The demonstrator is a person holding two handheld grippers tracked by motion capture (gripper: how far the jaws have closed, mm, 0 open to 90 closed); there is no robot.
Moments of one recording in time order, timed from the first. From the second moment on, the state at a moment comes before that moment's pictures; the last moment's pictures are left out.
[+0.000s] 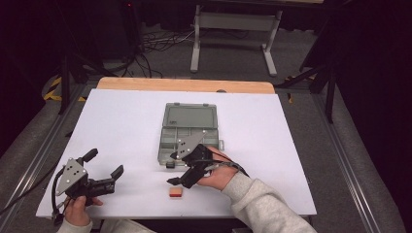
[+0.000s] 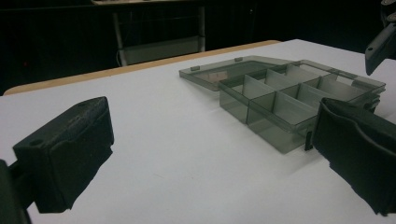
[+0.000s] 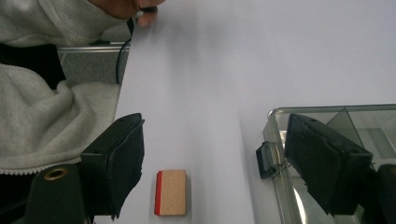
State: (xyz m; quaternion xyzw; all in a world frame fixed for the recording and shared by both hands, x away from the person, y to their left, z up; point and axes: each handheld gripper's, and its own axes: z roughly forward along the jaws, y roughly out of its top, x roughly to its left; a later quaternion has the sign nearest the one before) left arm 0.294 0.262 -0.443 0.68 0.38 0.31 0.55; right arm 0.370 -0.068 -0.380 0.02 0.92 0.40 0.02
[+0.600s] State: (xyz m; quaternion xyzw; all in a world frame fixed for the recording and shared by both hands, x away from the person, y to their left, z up) left arm 0.294 0.261 -0.444 0.68 0.38 0.31 0.55; right arm 0.363 -0.063 -0.391 0.02 0.94 0.33 0.00
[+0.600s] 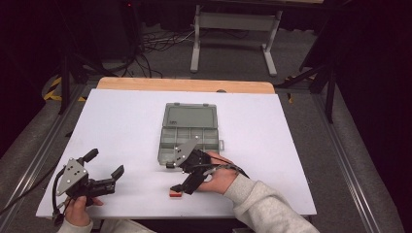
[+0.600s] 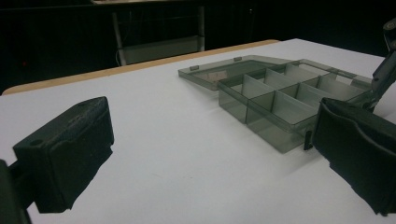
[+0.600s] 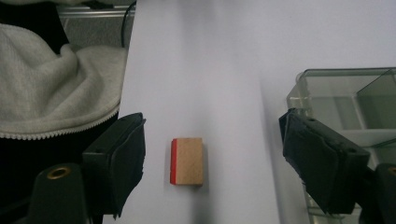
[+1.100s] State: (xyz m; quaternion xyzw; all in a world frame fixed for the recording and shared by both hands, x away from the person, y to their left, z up) left arm 0.295 0.261 -0.444 0.68 0.38 0.30 0.55; right arm 0.356 -0.056 -0.404 0.01 0.96 0.28 -0.01
